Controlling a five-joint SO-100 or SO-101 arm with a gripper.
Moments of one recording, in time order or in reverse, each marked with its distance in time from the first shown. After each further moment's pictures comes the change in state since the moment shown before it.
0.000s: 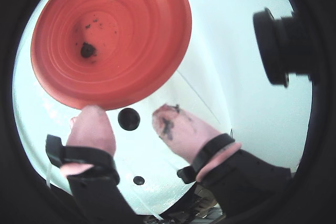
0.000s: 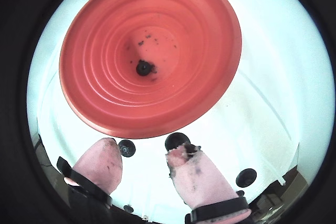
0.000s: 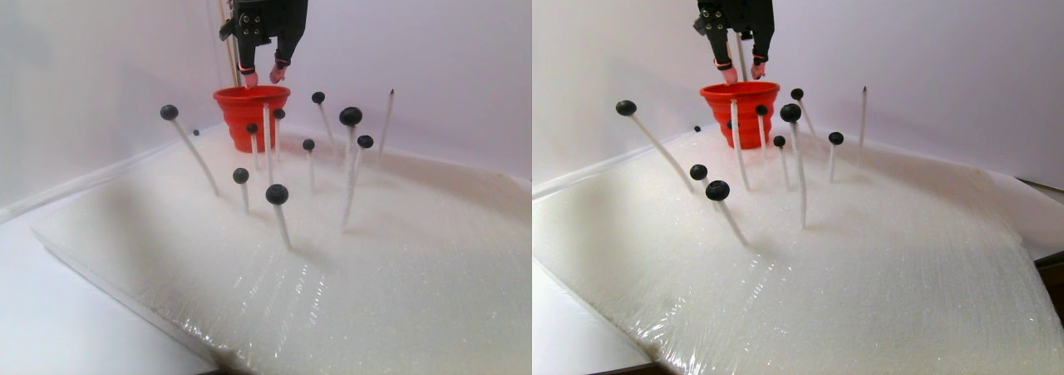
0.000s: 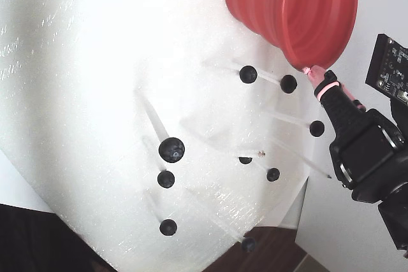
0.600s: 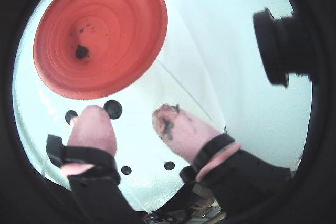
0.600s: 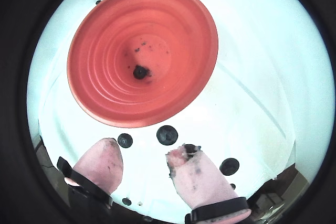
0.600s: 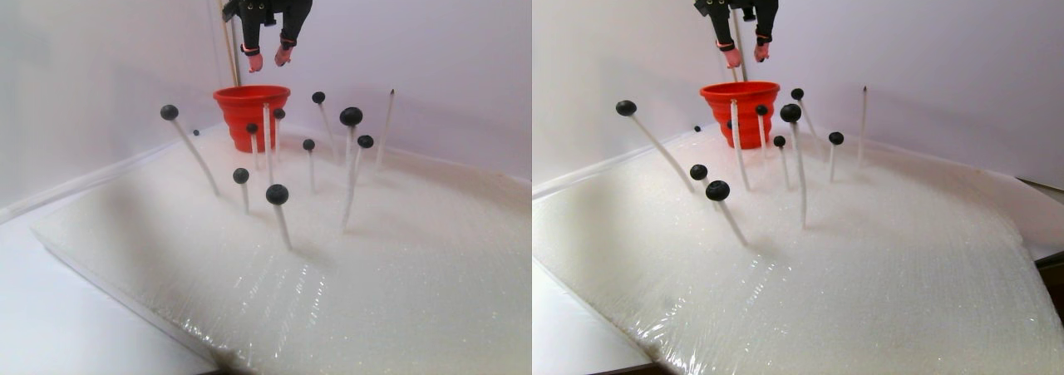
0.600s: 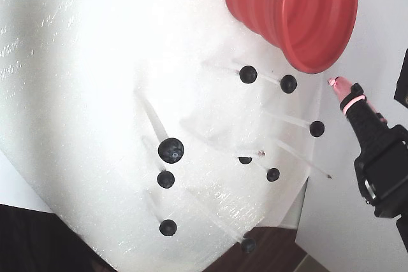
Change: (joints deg) arm 1.4 8.4 2.7 5.4 -0.6
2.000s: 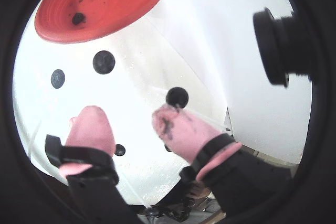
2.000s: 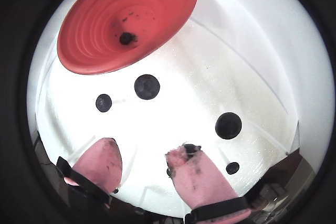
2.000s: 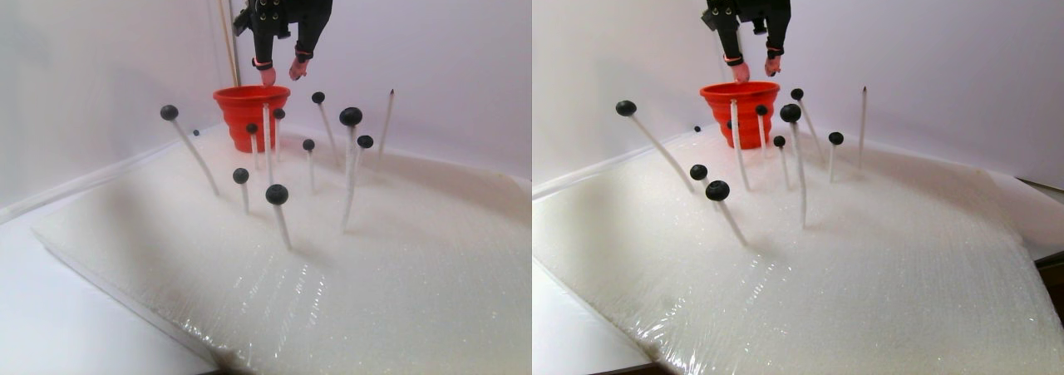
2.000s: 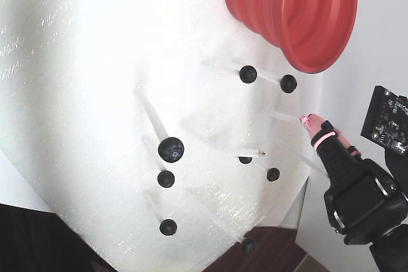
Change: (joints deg) arm 3.3 2.0 10.5 -6.2 0.1
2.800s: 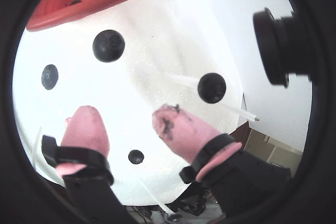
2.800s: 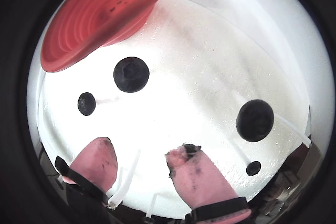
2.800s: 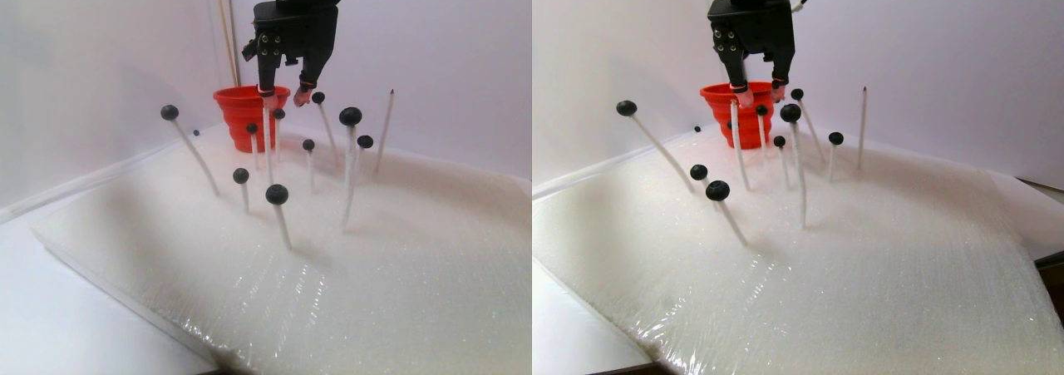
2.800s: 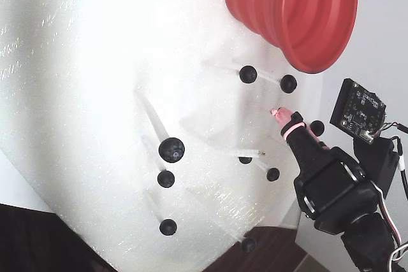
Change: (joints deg) arm 0.8 -10.3 -0.5 -8.0 6.1
